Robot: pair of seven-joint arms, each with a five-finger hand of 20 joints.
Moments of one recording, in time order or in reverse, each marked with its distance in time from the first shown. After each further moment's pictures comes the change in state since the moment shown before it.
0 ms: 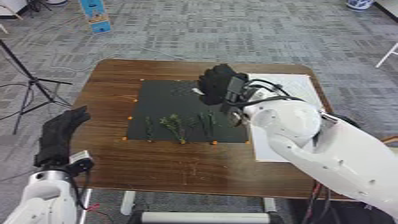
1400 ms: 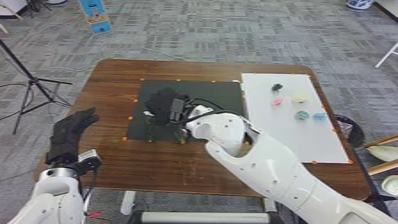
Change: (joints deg) left arm -3.6 0.3 3.8 2.5 0.0 -0.2 -0.9; right arm -6.5 -27.5 2.5 21.8 -17.8 -0.4 -13.7
